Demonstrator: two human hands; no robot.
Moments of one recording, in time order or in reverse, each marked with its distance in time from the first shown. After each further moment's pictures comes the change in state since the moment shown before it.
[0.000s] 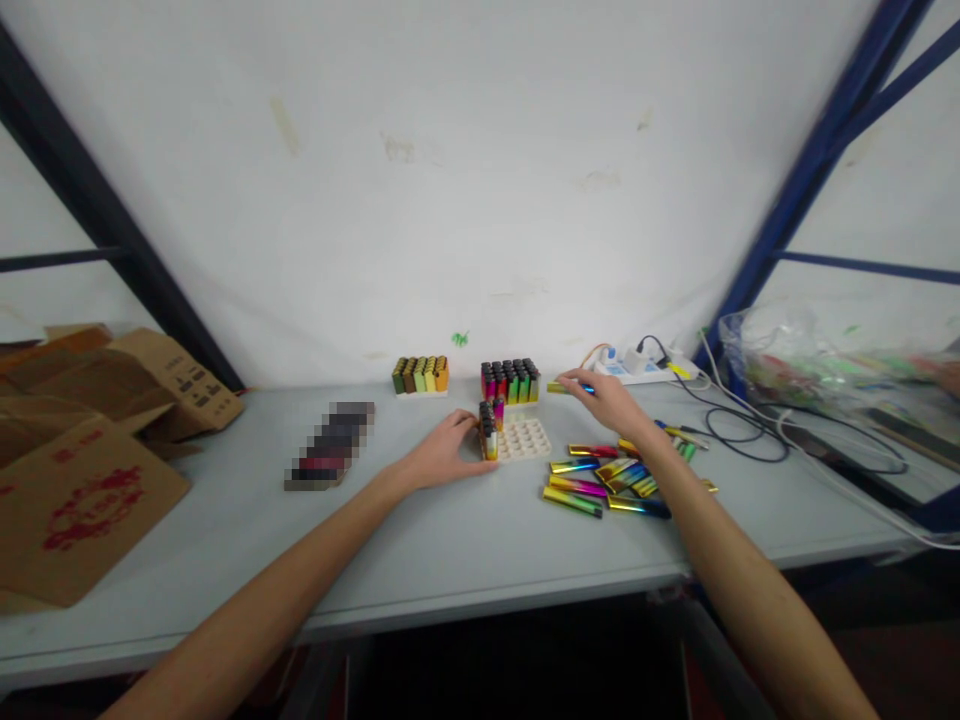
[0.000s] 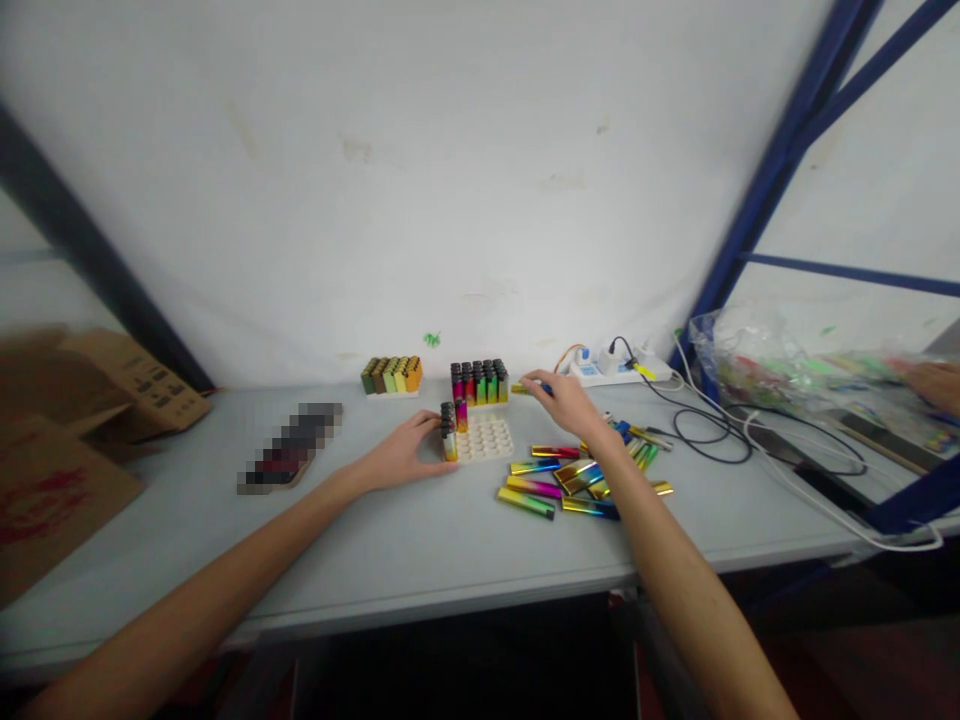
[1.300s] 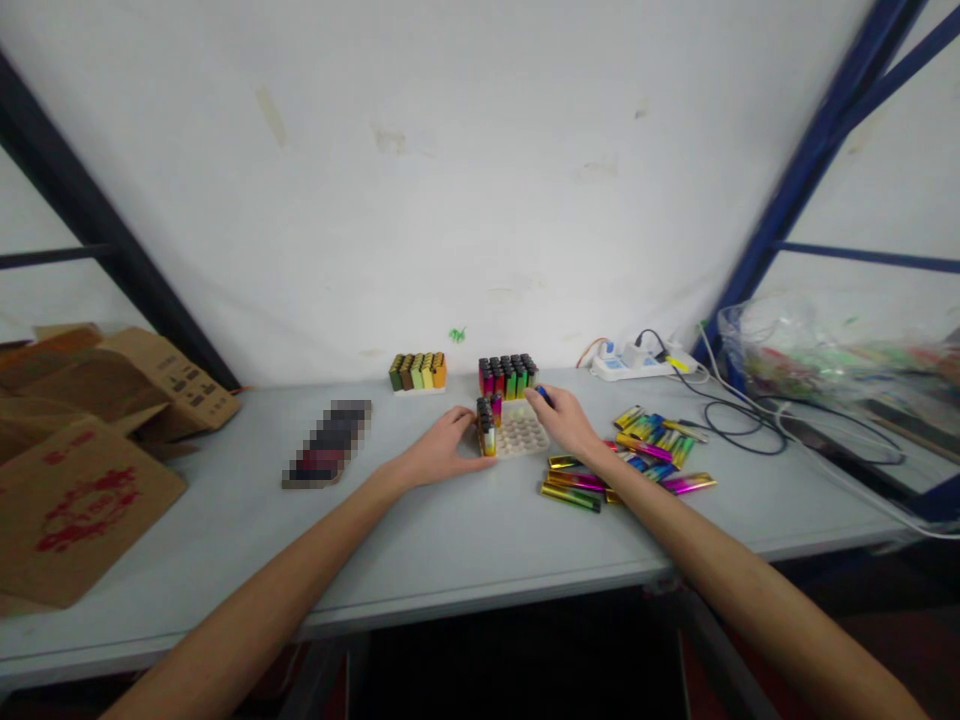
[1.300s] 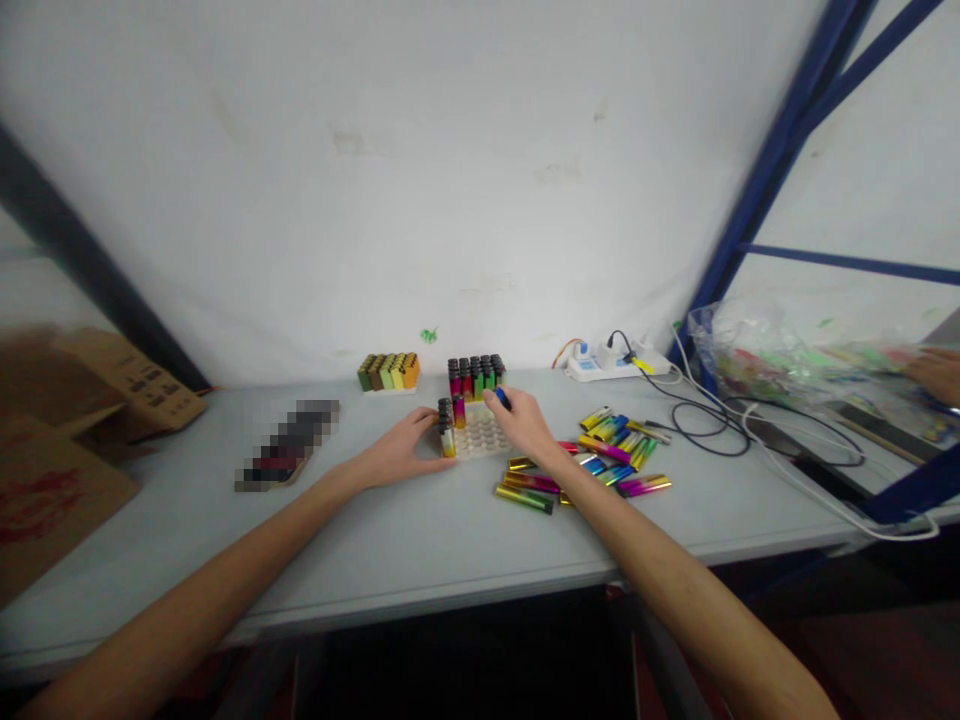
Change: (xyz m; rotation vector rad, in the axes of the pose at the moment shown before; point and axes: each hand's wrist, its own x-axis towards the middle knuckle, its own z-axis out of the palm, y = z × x) left_hand -0.001 0.002 -0.001 -0.003 0.002 0.026; right_hand -0.007 -0.047 0.066 0.304 0.083 0.170
